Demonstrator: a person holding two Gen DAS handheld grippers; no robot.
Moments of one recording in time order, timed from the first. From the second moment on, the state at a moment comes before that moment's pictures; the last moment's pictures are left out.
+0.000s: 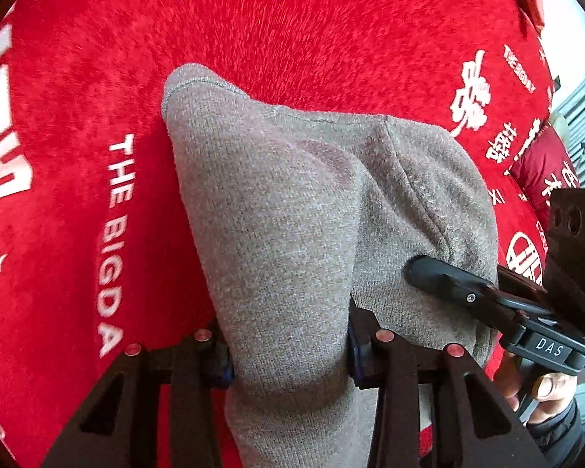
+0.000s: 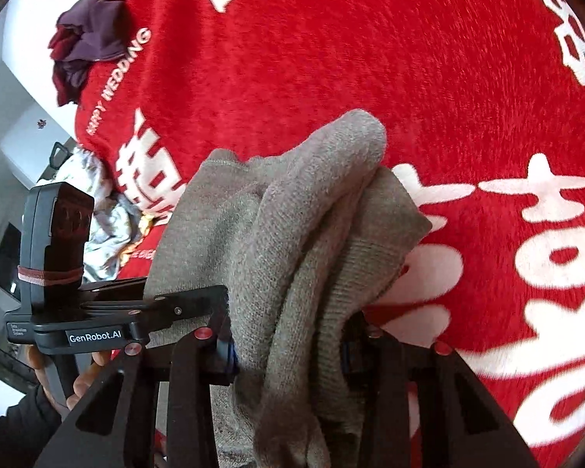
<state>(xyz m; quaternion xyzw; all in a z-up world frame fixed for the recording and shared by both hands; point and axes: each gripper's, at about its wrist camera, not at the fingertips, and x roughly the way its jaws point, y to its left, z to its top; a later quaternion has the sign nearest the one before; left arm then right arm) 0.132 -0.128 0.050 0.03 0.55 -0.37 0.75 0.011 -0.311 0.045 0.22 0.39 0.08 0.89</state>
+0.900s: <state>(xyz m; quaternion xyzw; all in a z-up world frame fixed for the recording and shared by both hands) 0.022 -0.025 -0.017 -0.01 0.56 -0.33 0.76 -0.081 -0.240 -0.025 0.23 0.42 0.09 0.87</state>
